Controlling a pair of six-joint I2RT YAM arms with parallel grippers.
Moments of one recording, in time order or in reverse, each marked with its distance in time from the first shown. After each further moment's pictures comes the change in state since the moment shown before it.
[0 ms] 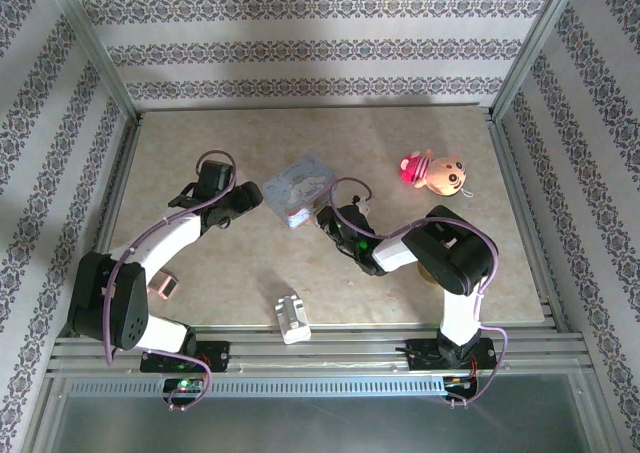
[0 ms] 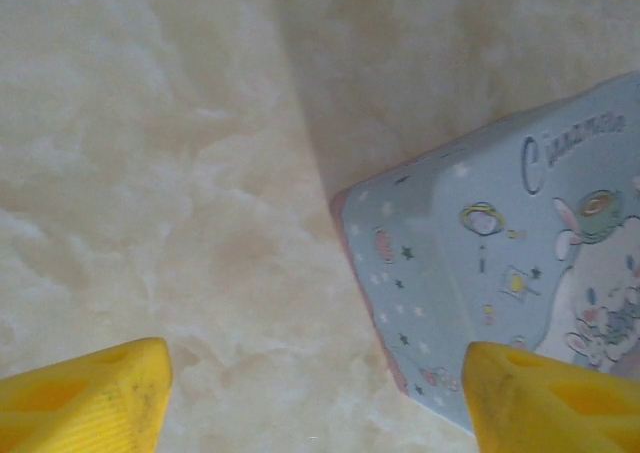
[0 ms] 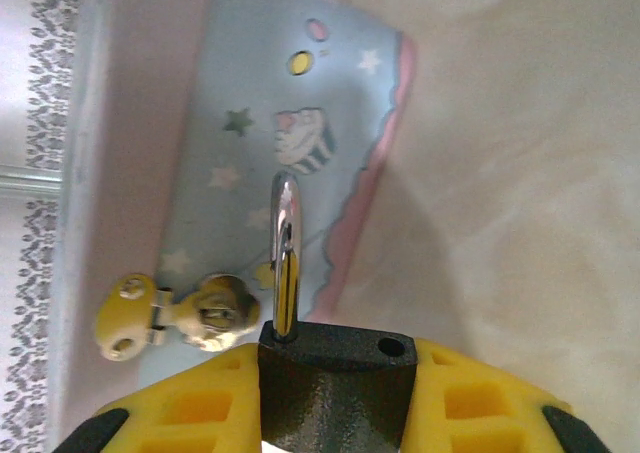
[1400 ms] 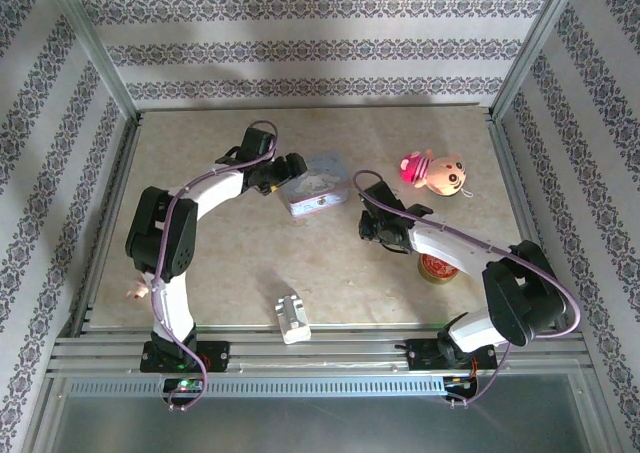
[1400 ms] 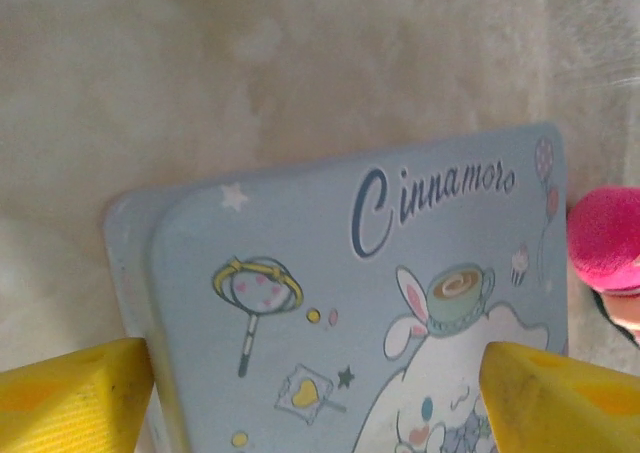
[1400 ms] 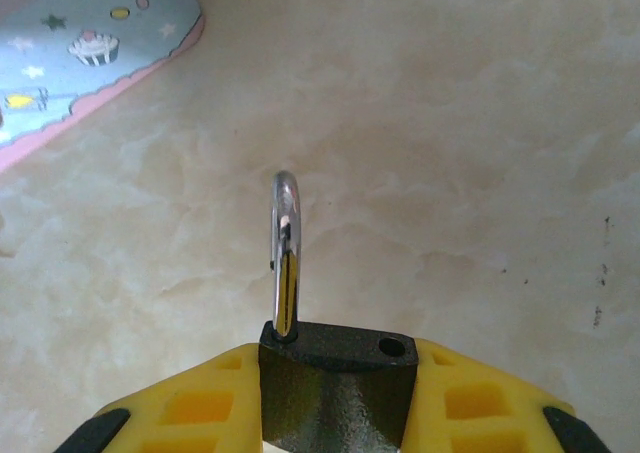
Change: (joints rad) left arm -0.077 0.518 0.479 0.074 0.231 -0.033; right arm -0.143 -0.412 0.194 -1.181 -0.038 -0.575
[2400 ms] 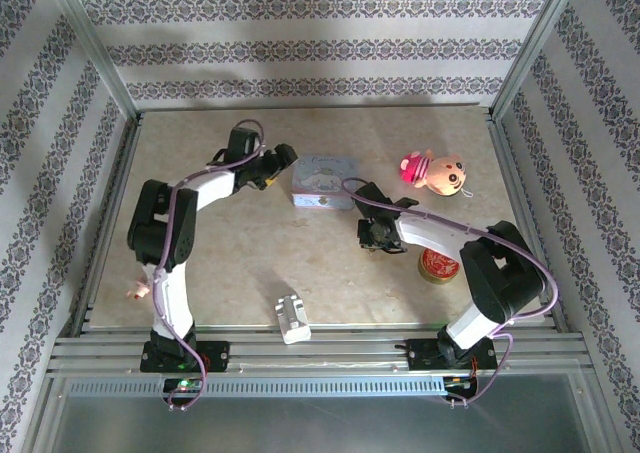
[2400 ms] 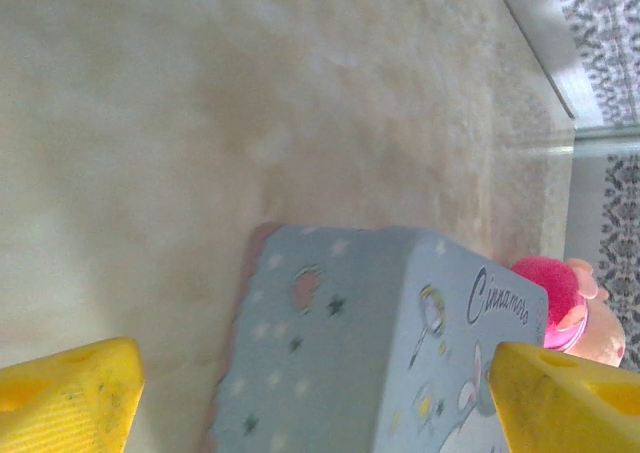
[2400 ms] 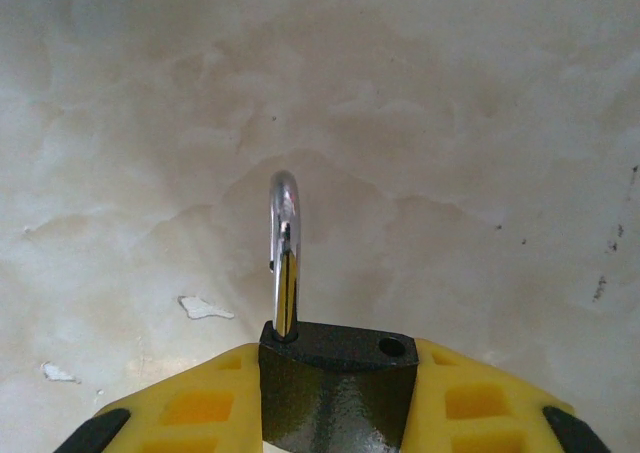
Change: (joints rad) left arm 0.111 0.020 -0.099 0.247 0.115 -0.103; right arm 0.000 0.153 0.077 -0.135 -0.018 -0.084
